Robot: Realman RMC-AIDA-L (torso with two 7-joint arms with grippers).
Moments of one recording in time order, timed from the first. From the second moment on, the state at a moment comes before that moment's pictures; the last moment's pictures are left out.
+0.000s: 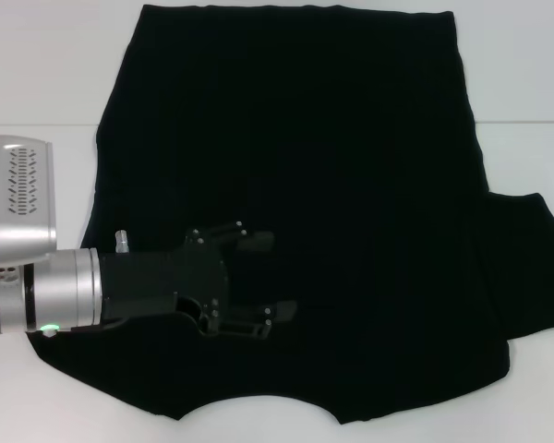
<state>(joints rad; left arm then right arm) -0.57 -2.14 0.67 0.65 2.02 1.60 -1.08 0.60 1.84 -0.48 -0.65 -2.53 -1.46 2.47</state>
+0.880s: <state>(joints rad) -0.58 -2.14 0.67 0.64 2.02 1.56 -1.07 0.64 1.85 -0.51 -0.54 -2.54 -1.30 2.48</state>
